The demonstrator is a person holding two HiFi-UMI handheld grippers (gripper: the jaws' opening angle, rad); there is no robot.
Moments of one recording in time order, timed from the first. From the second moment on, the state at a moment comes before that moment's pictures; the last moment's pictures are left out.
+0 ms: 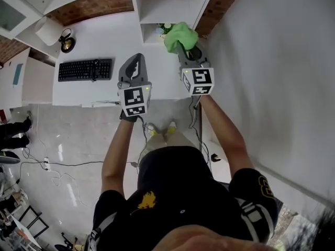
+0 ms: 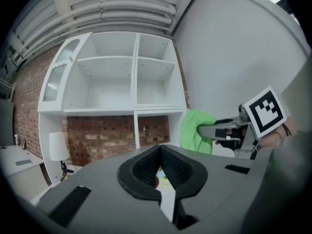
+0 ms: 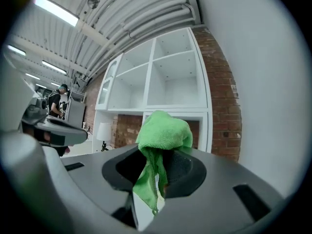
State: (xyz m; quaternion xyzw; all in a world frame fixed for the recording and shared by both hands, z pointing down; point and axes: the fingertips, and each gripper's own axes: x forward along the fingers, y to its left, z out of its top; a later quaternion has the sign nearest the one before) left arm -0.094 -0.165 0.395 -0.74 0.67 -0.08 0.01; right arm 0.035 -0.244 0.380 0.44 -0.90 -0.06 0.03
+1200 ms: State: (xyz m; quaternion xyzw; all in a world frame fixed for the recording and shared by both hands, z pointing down) left arm -0.144 -0.354 0.445 -0.73 0.68 -0.06 0.04; right arm -0.141 -0.485 0.432 0.31 -0.86 -0.31 0.25
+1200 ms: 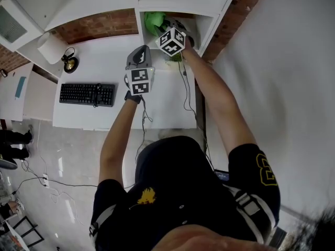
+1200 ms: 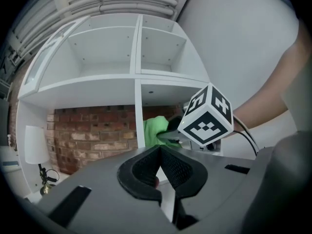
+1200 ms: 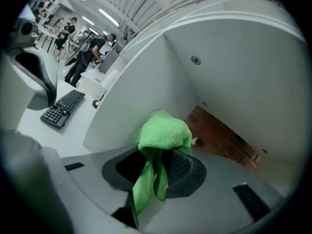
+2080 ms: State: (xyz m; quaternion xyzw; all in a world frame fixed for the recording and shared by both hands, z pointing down) left arm -0.172 -0.381 0.487 -0.73 0.68 -0.08 0.02; right arm -0.179 -0.541 0.500 0.18 -0.76 -0.49 0.39
